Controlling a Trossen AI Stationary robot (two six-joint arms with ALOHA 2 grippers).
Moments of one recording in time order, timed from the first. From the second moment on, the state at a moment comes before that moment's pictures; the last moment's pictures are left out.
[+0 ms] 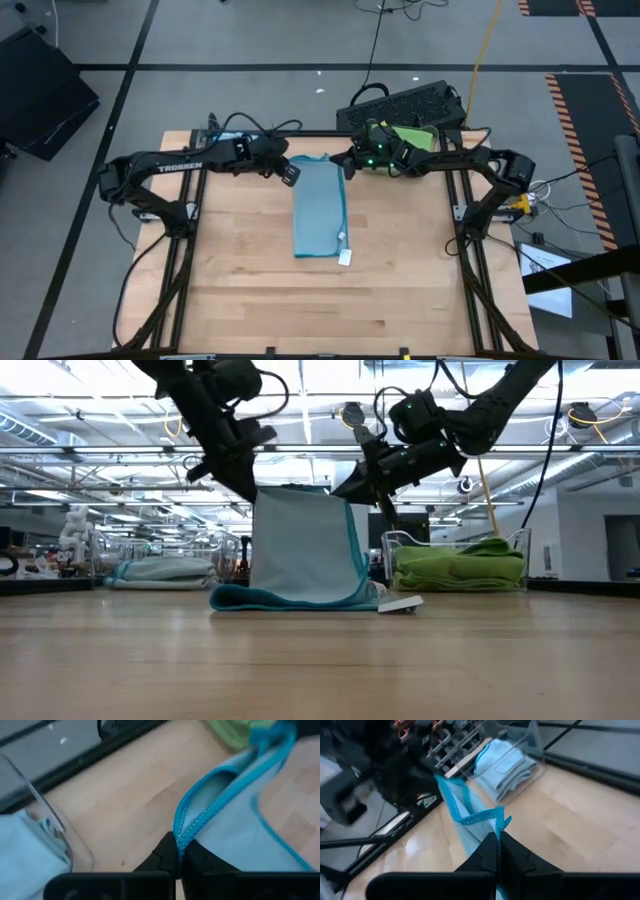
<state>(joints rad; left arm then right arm) 0.38 1.43 1.07 -0.53 -0.20 -0.45 -0.50 1.64 0.84 0.45 -0.30 0.51</state>
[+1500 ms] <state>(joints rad) -0.08 1.44 0.88 -0.35 -0.10 -0.68 -0.15 1.57 0.70 0.25 -0.42 0.68</state>
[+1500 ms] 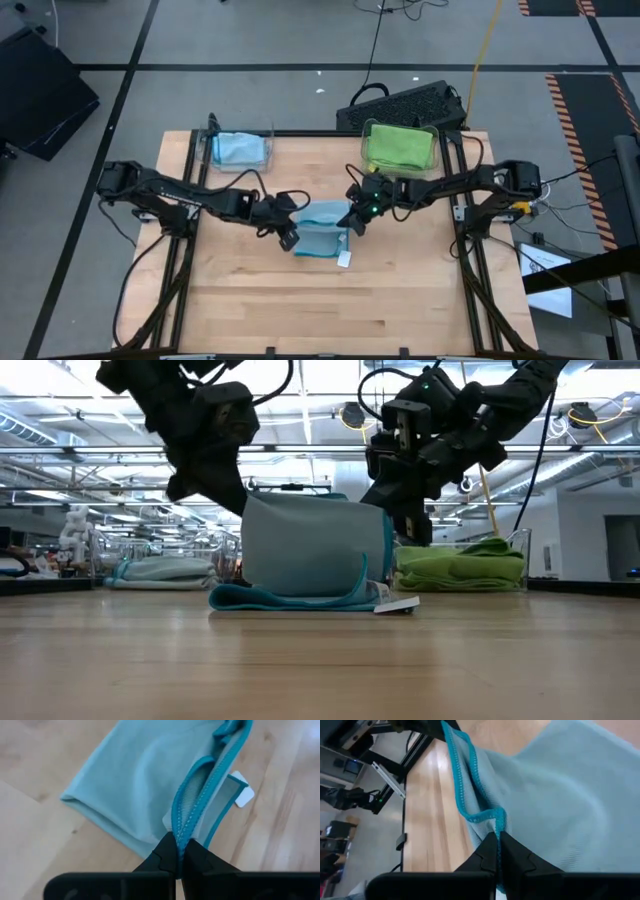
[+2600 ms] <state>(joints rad) -0.02 1.41 0.77 -0.22 -0.24 -0.70 -0.15 1.57 0.66 0.36 -0.21 0.70</state>
